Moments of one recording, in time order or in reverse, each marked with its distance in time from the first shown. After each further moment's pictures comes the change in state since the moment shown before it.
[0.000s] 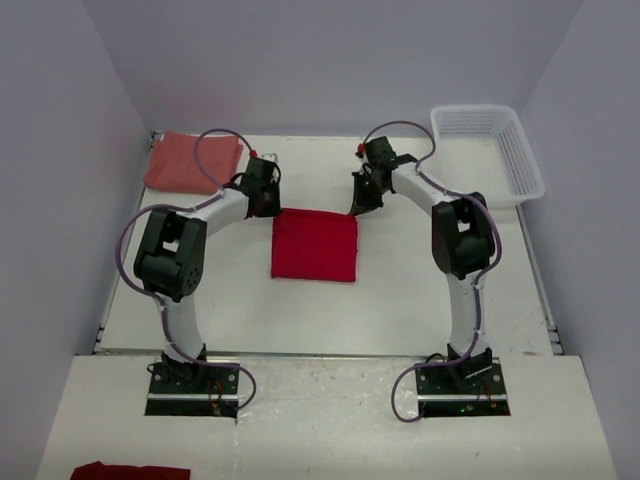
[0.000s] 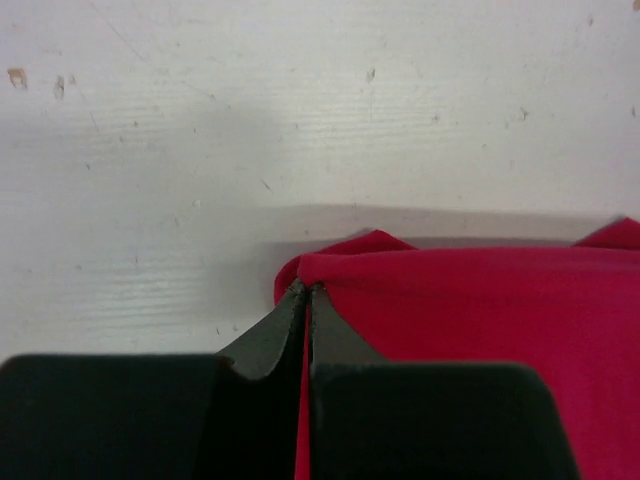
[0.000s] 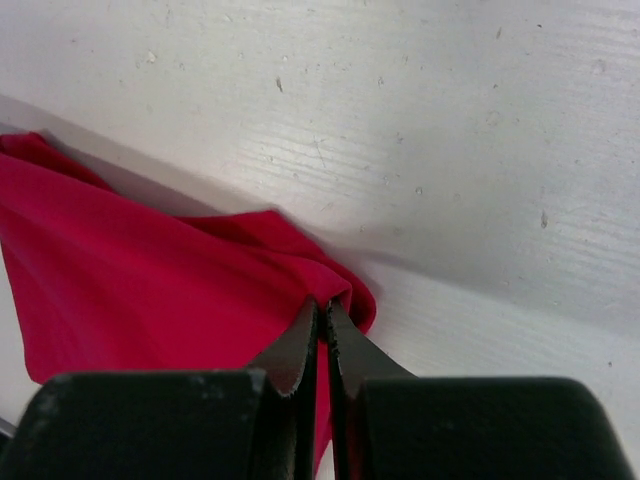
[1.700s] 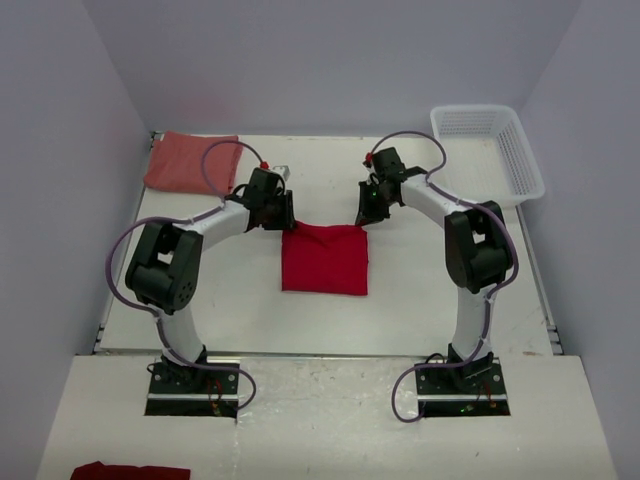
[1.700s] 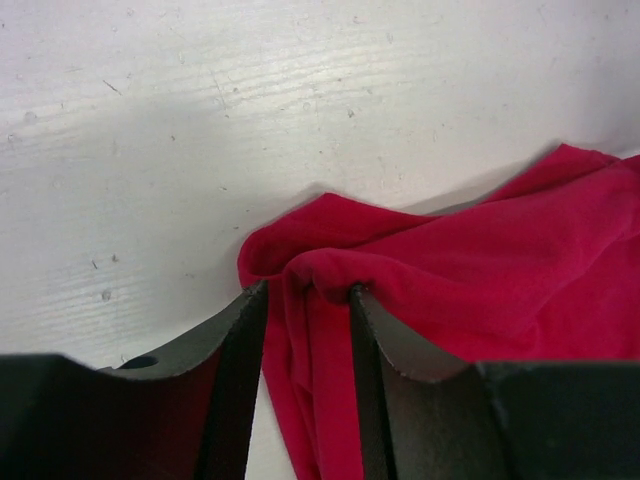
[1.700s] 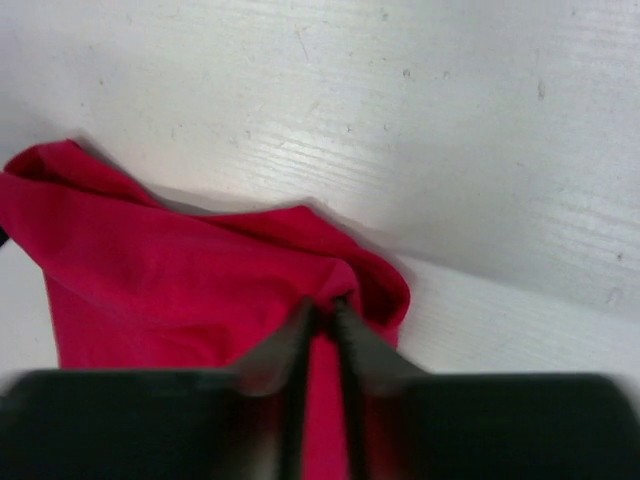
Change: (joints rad) left arm -0.058 -0.101 -0.118 0.035 0.156 -0.009; right arm 0.005 -0.167 -0.242 0.086 0.009 0.047
